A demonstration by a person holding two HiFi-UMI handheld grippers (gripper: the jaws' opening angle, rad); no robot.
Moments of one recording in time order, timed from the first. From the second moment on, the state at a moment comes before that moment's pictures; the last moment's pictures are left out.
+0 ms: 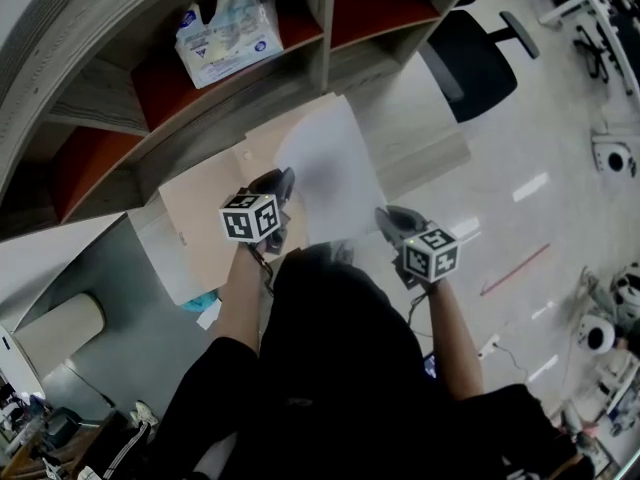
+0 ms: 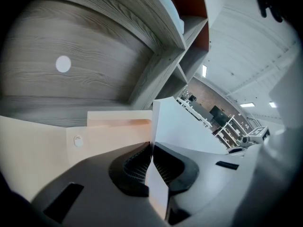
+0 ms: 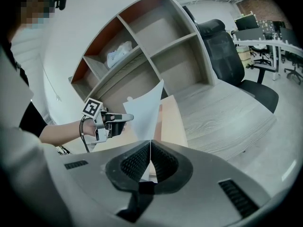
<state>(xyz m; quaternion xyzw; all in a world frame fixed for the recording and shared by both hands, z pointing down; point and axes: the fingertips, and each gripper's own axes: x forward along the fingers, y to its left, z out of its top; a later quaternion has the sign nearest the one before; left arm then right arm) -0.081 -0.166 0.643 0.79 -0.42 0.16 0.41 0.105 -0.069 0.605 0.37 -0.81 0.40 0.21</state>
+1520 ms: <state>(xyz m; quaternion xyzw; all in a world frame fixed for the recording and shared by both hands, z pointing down) -0.068 -0.047 0.530 0.80 -0.50 0.12 0.30 0.108 0.008 0.514 0.40 -0.88 0.19 0.18</state>
